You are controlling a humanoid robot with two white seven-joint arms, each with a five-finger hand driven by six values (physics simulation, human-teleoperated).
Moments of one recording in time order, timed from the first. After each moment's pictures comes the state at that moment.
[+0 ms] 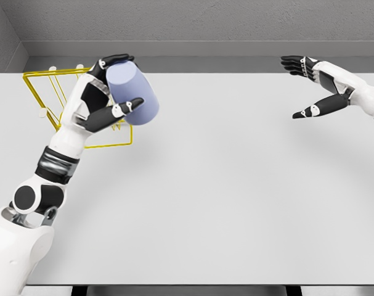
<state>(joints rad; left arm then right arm) -0.17 0.32 -0.27 -1.76 0.50 -0.22 -0.13 -0.61 -0.75 0.47 -1.23 -0.44 -0.23 0.61</state>
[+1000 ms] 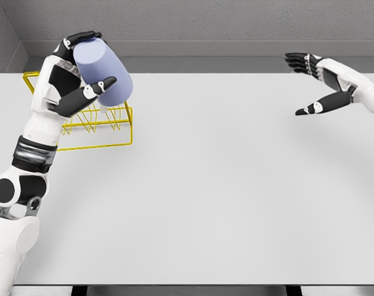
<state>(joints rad) -0.19 0.33 -0.17 -1.76 0.51 -0.25 -0.13 -0.63 -0.75 0.47 -1.19 -0.44 -0.23 0.61</state>
